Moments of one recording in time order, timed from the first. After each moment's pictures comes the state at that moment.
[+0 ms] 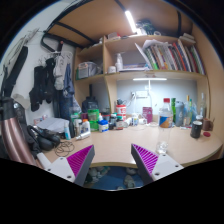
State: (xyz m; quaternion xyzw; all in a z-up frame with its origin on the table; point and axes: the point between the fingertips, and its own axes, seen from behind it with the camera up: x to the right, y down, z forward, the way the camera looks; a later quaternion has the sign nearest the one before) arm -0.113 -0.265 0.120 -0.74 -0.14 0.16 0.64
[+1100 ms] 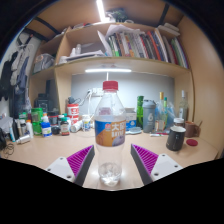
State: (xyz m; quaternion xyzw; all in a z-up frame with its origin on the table) arm 0.057 -0.021 0.082 -0.74 -0.04 0.03 0.67
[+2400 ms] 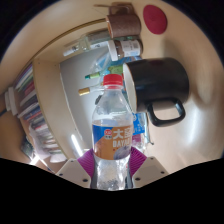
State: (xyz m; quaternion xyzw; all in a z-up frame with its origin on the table) arm 0.205 0.124 0.145 -0.51 0.45 0.64 0.37
